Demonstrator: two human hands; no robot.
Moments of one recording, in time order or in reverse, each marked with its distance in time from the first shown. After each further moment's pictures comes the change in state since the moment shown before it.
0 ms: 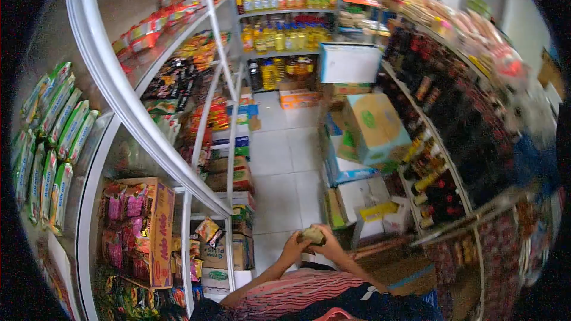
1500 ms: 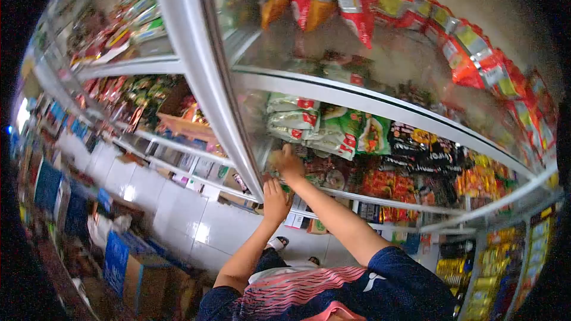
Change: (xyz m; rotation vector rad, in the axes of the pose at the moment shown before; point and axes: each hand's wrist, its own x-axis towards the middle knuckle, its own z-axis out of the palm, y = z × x) left_hand 0.253 0.143 -0.294 0.744 2.220 -0.749; right_hand 0.490 -0.024 0.389 -0.124 -1.246 -1.411
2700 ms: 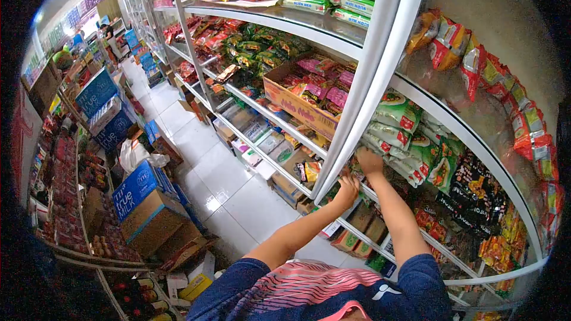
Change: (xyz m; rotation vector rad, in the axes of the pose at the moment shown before) left_hand 0.012 -0.009 0.011 0.717 0.123 0.149; right_hand 0.039 0.018 0.013 -0.479 0.063 -0.279
